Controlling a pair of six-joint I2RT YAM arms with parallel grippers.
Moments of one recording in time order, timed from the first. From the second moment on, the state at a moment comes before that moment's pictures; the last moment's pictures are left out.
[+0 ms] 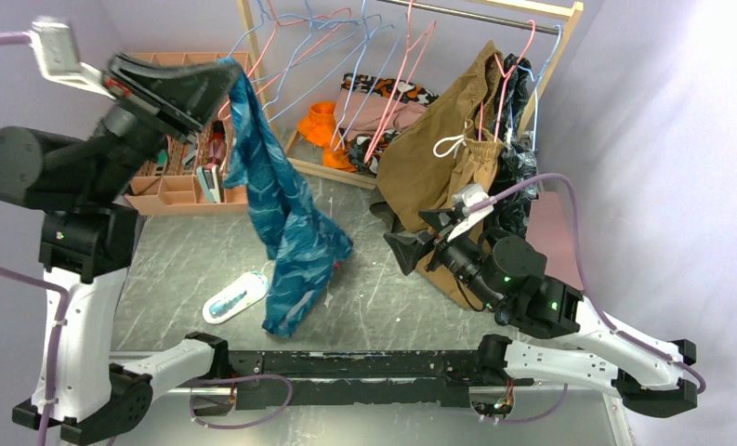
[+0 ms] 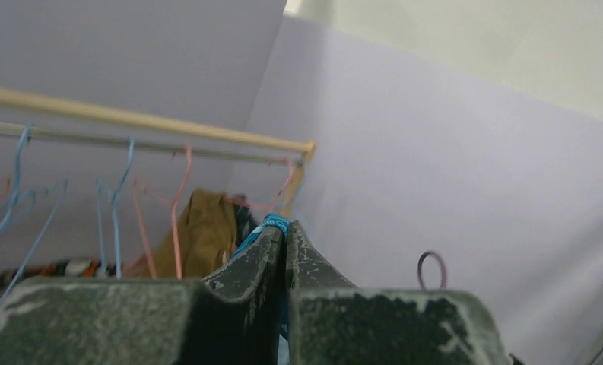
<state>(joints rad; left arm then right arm) -0.30 1.10 1.85 -0.08 0.47 -0.75 1.17 0.69 0.97 -0.27 0.47 0.12</state>
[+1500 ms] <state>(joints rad) -0.30 0.76 0.95 -0.64 -0.69 -0.45 1.32 1.59 0.78 0.20 0.20 0.40</state>
